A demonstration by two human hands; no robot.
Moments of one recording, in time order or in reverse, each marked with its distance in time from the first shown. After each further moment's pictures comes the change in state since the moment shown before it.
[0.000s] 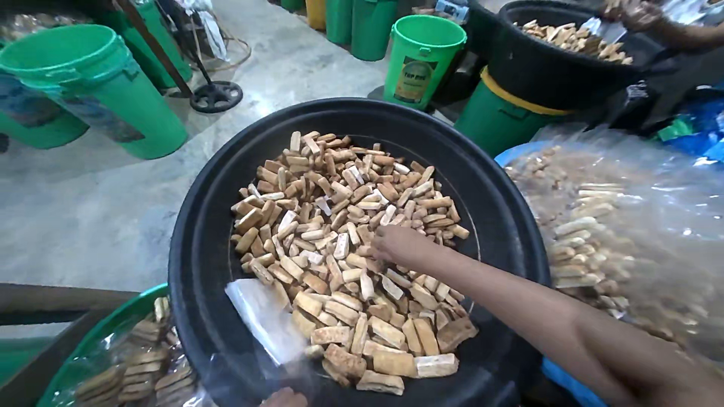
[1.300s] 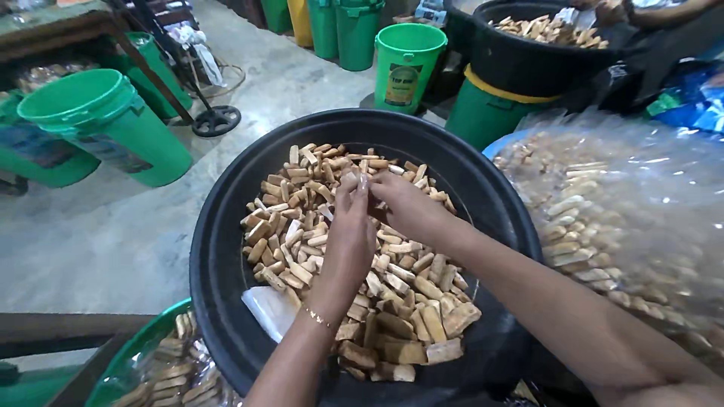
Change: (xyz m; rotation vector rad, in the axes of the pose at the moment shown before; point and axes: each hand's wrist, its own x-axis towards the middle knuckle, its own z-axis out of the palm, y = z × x) left_hand 0.198 0.023 0.005 -0.159 0.458 0.085; right_hand -0.042 -0.042 -0.063 0.262 0.586 0.009
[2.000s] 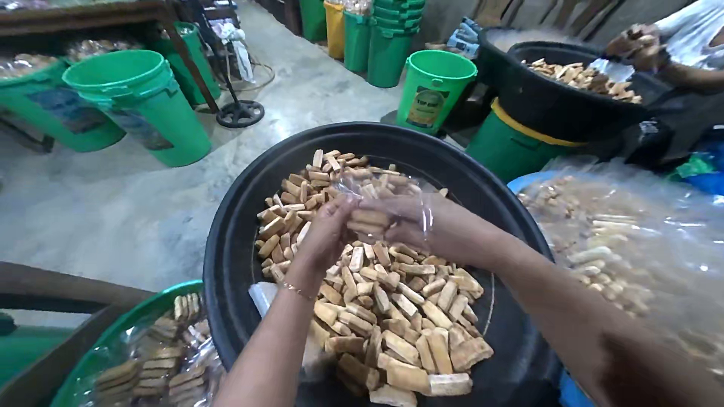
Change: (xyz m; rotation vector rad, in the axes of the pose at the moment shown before) left_hand 0.015 -0.044 -0.033 -1.104 -0.015 -0.487; right_hand -0.003 -0.030 -0.038 0.088 -0.147 -0.191
